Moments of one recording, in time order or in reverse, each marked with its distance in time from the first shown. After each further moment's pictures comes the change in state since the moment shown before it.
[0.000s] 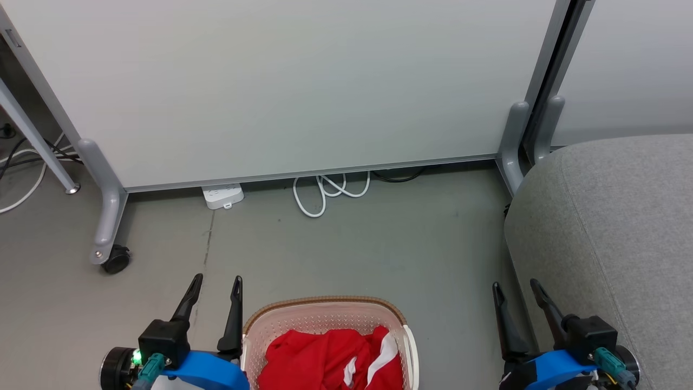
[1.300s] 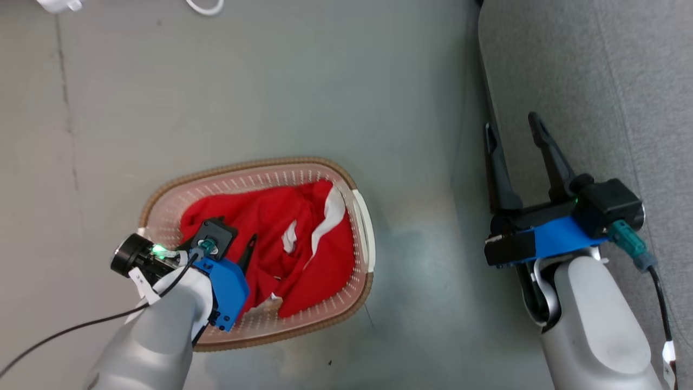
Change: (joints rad) left arm -0.623 0.063 -0.365 0.791 0.103 -0.083 0.009; right arm -0.358 -0.001 0.041 -0.111 -0.010 0.000 0.000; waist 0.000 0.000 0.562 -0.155
